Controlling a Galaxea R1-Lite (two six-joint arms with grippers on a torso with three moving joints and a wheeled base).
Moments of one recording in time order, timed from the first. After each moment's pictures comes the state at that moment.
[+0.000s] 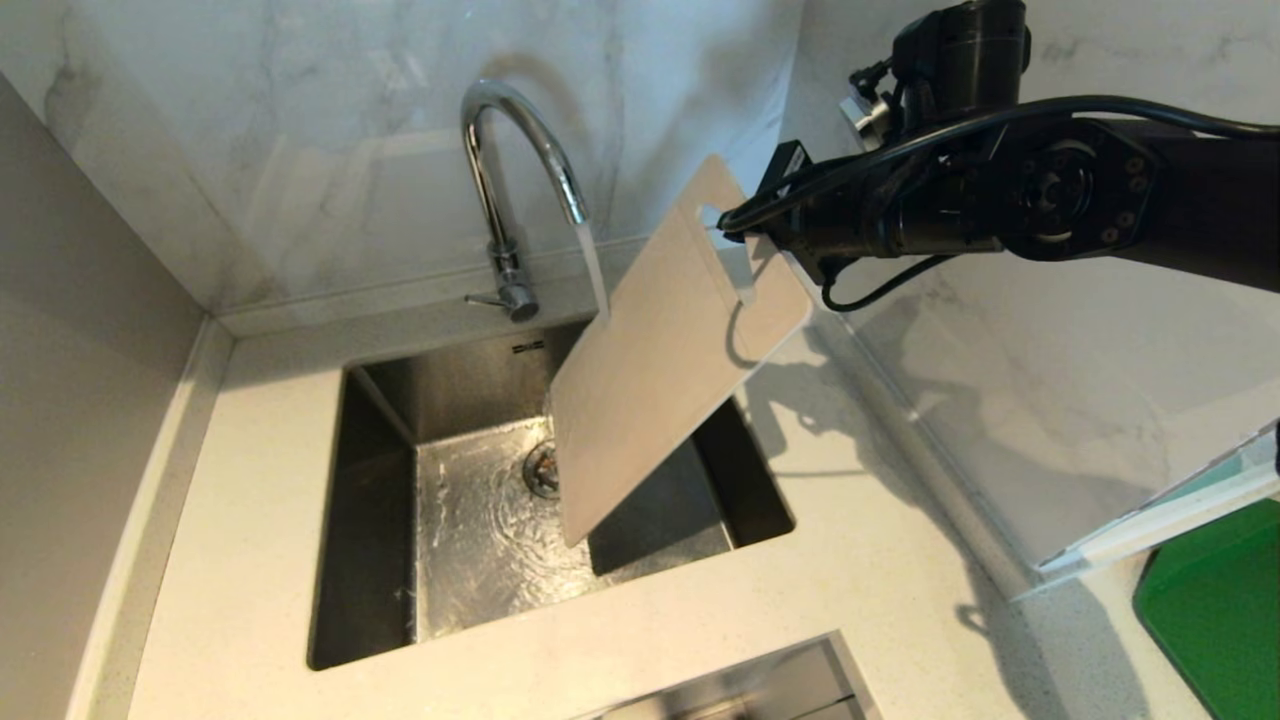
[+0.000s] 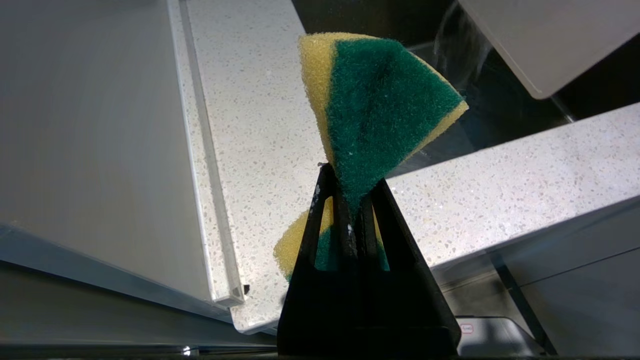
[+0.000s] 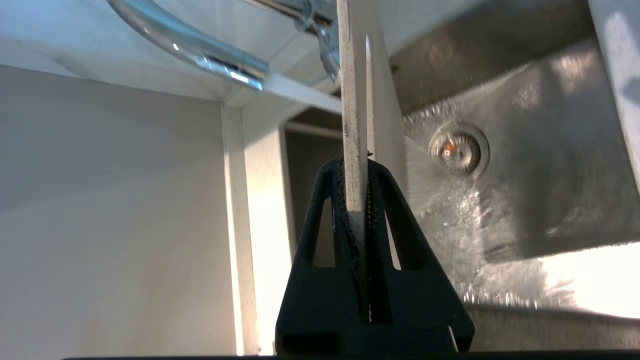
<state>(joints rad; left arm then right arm) 0.00 0.00 0.00 0.00 0.00 0.00 0.31 1.97 -1.97 0.19 0.42 0.70</state>
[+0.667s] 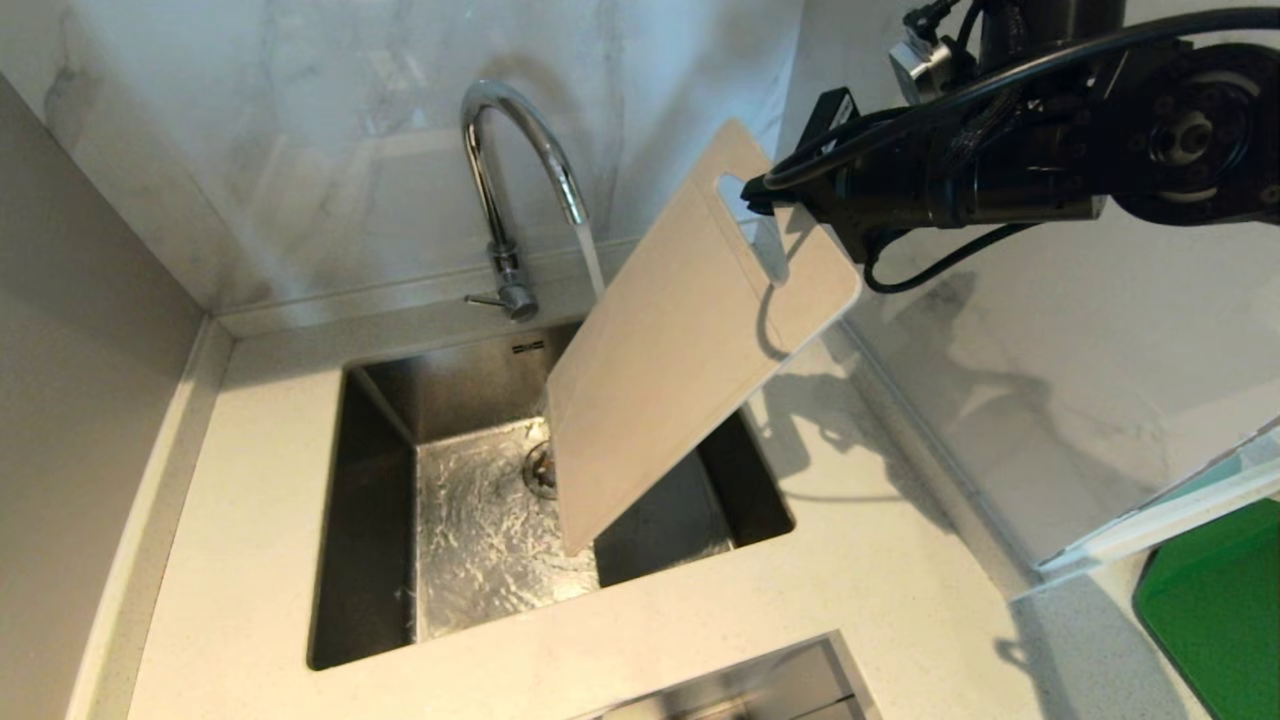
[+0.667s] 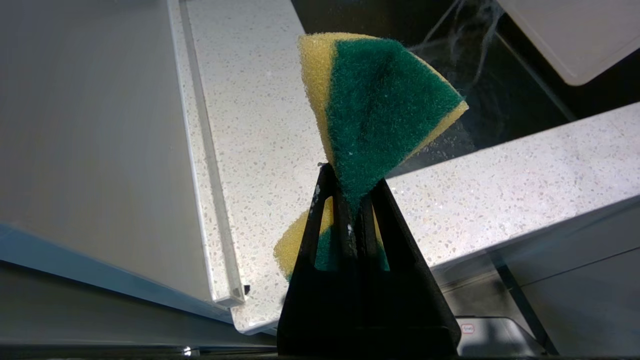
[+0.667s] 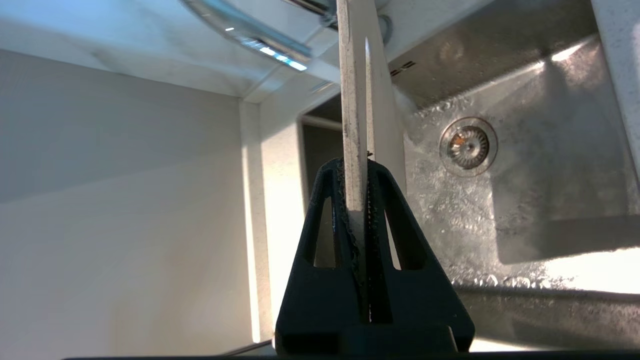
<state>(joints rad) 0.00 0.00 0.00 0.00 0.00 0.00 0.31 1.82 -1.89 0.22 0.42 0.71</state>
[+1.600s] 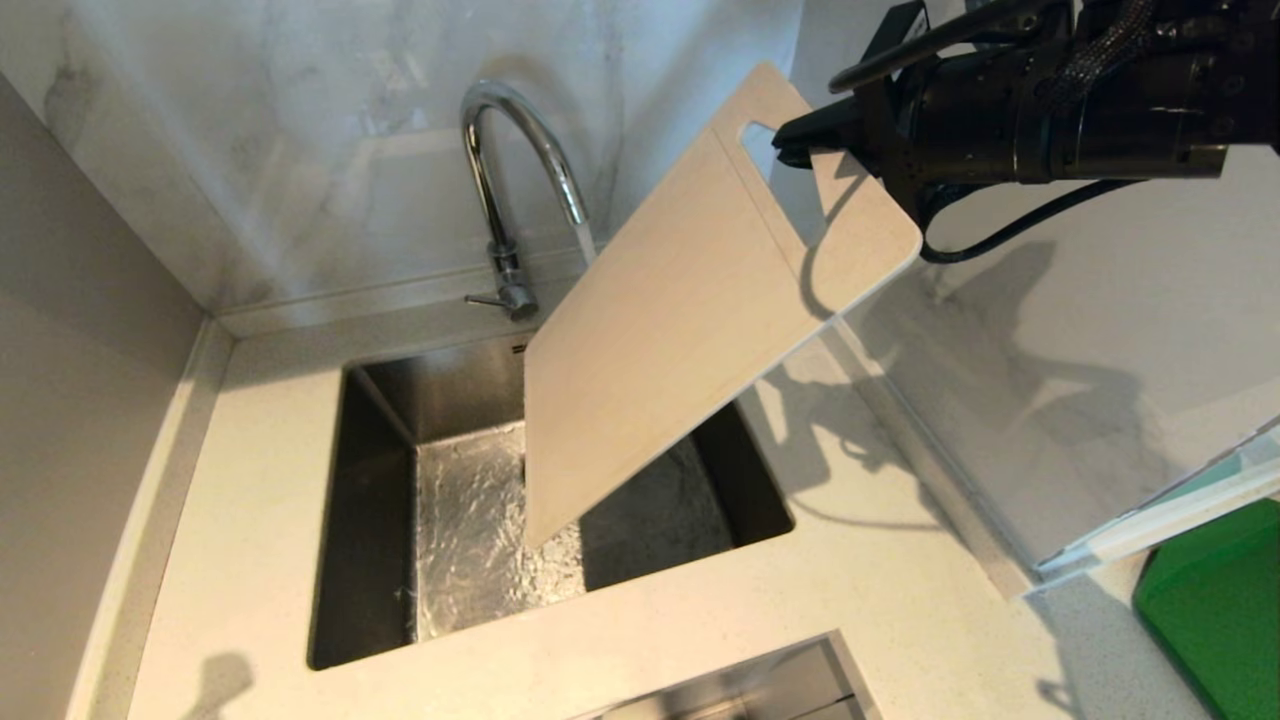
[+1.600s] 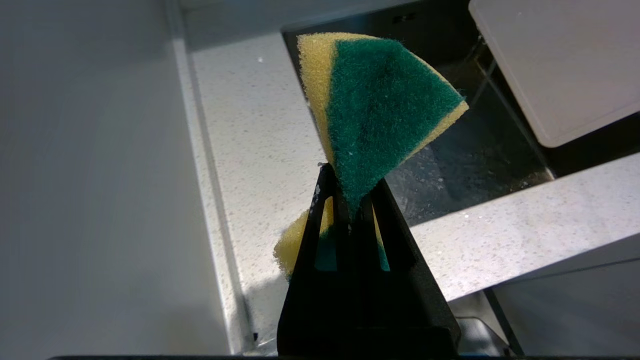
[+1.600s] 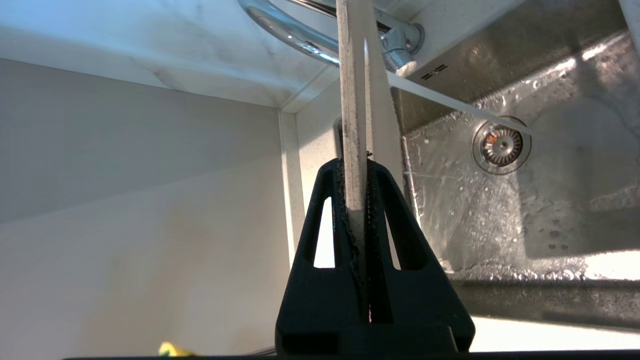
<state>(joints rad) 0.00 0.41 -0.51 0.18 -0.01 -0.02 0.31 1.70 -1.83 0.22 0.42 0.80</state>
